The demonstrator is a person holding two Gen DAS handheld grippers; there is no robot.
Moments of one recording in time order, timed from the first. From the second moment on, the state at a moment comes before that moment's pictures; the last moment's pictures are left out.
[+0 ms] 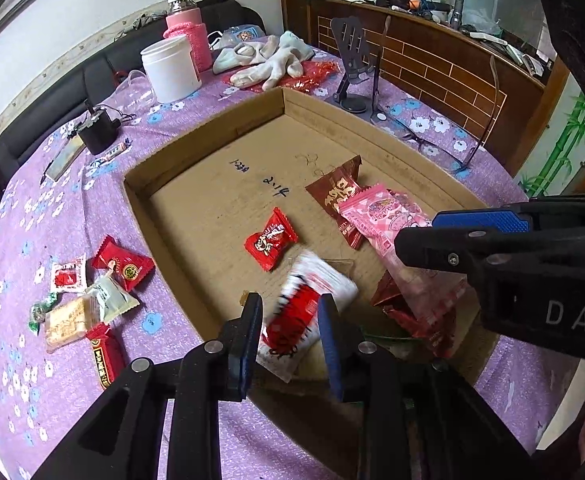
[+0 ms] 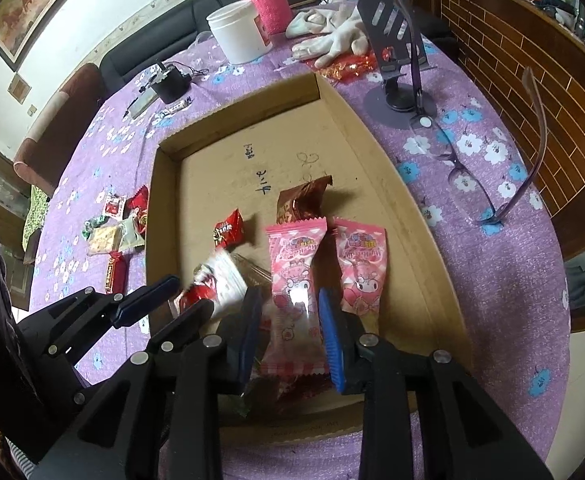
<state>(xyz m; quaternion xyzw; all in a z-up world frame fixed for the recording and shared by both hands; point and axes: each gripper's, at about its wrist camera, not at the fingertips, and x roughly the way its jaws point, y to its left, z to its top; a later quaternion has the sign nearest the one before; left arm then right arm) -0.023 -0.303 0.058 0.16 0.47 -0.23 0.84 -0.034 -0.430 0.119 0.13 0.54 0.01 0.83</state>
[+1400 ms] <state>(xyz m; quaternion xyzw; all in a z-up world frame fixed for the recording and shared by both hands) 0.017 -0.152 0.044 -0.01 0.51 -0.10 0.85 -0.040 -0.383 0.136 0.10 0.52 0.03 0.85</state>
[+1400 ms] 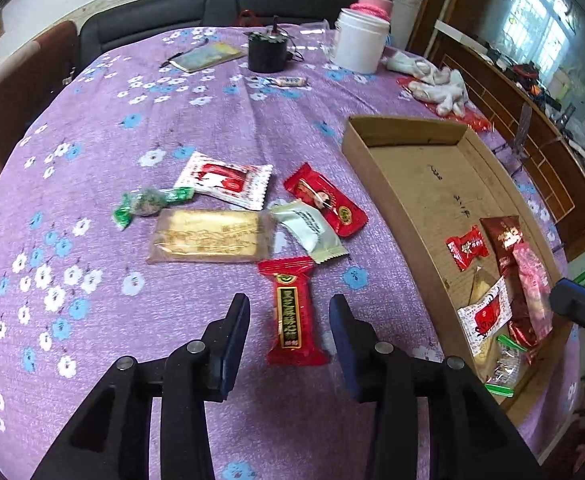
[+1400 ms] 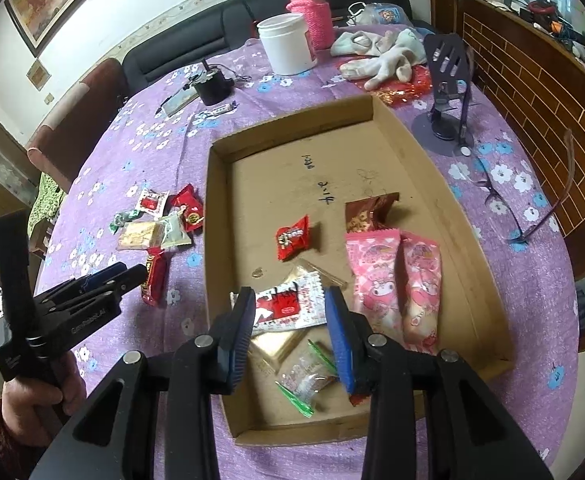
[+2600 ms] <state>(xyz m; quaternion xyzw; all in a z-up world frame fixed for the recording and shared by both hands) -0.018 -0.060 0.020 0.03 0.51 -0.04 0.86 0.047 -0.235 0.106 0.03 0.56 0.15 0.81</state>
